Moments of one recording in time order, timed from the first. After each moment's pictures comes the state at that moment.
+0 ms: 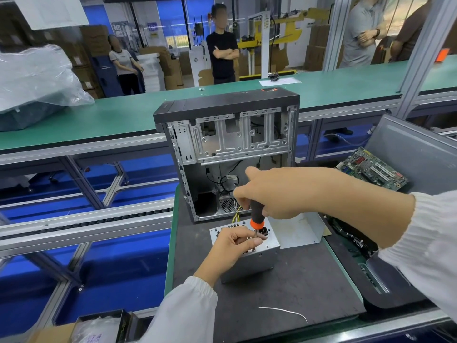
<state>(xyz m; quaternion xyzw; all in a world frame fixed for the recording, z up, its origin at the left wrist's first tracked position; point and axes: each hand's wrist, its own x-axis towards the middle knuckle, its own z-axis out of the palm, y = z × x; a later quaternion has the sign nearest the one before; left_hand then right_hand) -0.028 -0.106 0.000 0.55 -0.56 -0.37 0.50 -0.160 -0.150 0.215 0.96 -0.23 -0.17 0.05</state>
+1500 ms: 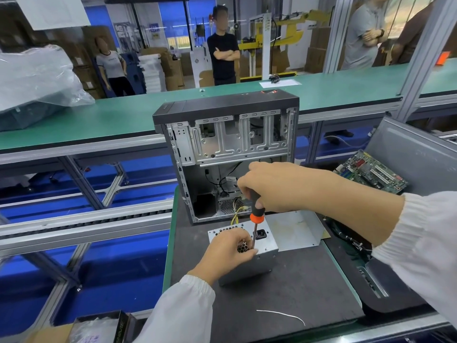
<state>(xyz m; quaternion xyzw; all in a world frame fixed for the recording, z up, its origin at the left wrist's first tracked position) -0.025 -0.108 0.005 0.66 -0.68 -0.14 0.27 -0.159 -0.162 0.210 0.96 -0.26 -0.11 0.05</state>
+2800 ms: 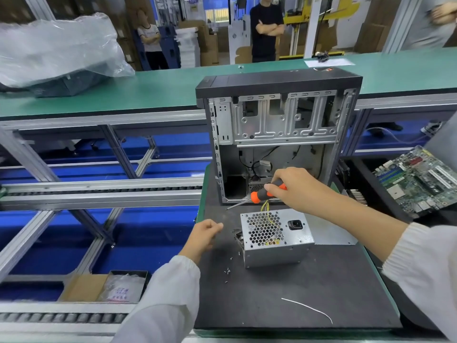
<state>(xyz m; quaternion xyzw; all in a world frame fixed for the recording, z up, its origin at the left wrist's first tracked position) 0.083 -0.064 -0.061 0.73 -0.24 -0.39 0.50 -0.116 -0.197 0.116 0.92 -0.34 0.08 -0.17</state>
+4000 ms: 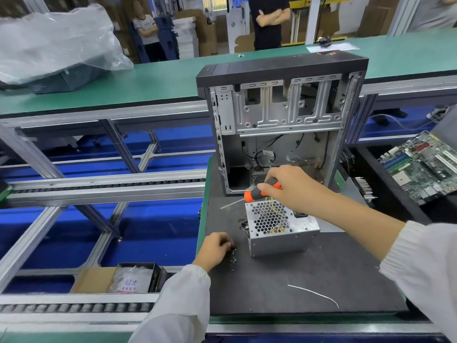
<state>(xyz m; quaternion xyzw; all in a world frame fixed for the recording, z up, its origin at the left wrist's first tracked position) 0.058 -0.042 -0.088 0.82 -0.42 -0.29 0.26 -0.111 -0.178 0.101 0.93 -0.30 0.08 -0.19</state>
